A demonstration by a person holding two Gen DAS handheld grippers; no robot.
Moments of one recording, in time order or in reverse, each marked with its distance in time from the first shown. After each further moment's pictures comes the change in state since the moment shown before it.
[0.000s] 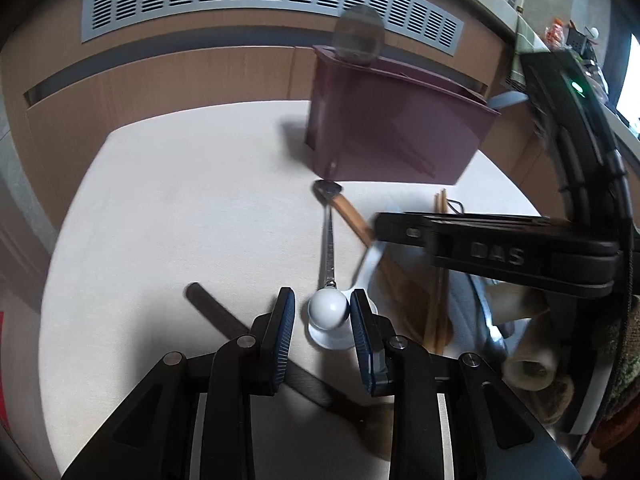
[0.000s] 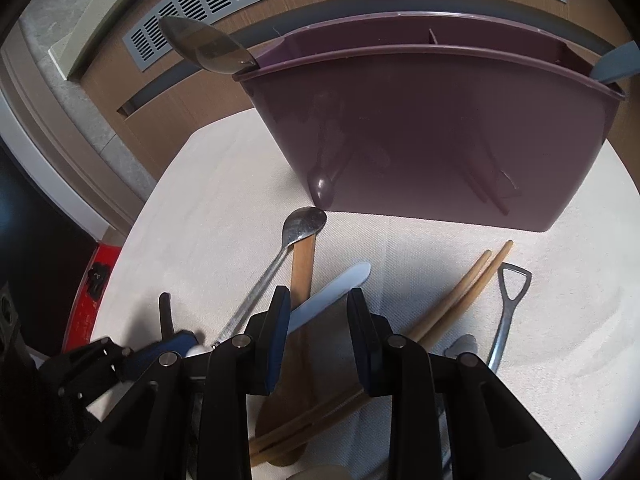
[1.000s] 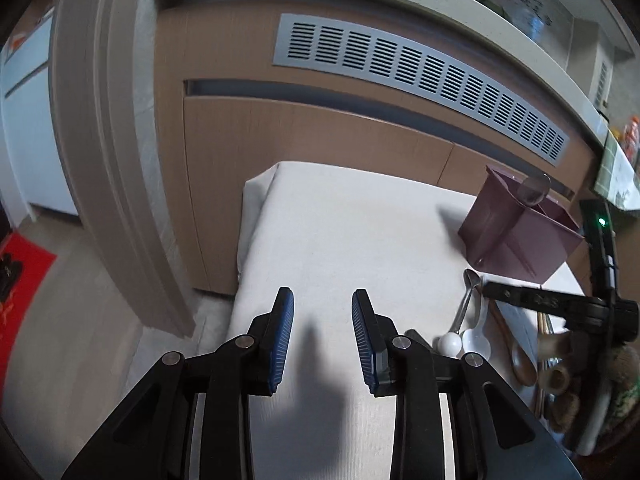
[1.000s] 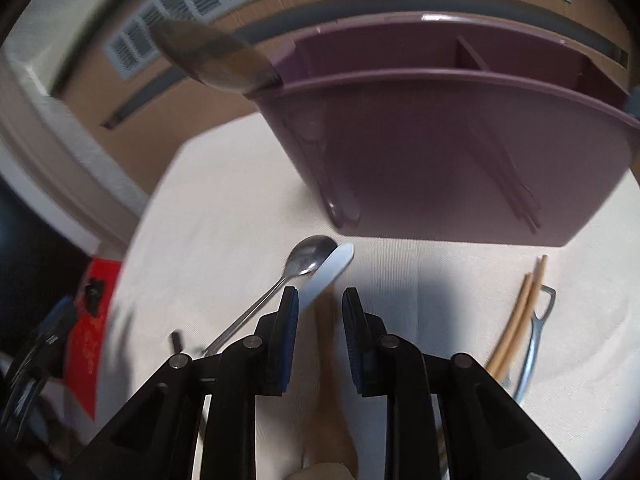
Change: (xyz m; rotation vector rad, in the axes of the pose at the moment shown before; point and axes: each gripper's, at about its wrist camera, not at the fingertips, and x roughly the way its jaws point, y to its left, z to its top) left arm -0.080 0.115 -0.002 -0.263 -0.185 0.227; right arm 0.025 0.019 0.026 0.072 0.024 -0.054
